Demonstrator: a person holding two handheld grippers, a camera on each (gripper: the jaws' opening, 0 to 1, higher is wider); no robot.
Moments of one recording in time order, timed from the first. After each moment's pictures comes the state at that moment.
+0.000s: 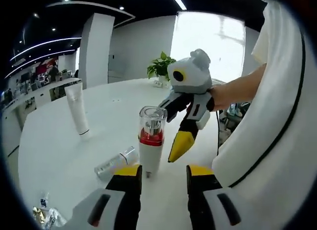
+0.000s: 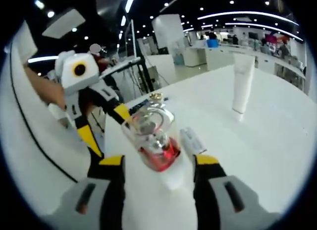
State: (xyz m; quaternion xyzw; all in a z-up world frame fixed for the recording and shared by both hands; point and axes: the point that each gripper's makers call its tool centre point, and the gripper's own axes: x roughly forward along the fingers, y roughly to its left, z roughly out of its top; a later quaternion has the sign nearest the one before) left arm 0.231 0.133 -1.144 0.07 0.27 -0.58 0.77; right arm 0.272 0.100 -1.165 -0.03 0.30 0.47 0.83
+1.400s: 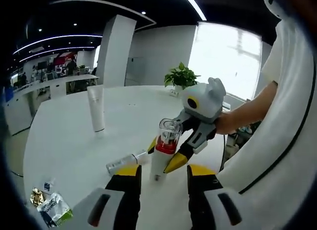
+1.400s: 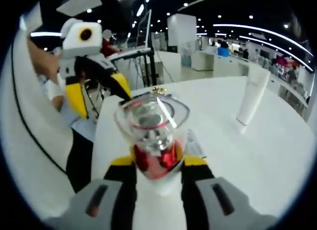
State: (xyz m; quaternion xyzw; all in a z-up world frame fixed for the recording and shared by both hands) left arm 0.239 0.155 -1.124 0.02 0.27 -0.52 0.81; right arm 0.274 0.110 -1.180 -0.13 0.27 0.49 0.82
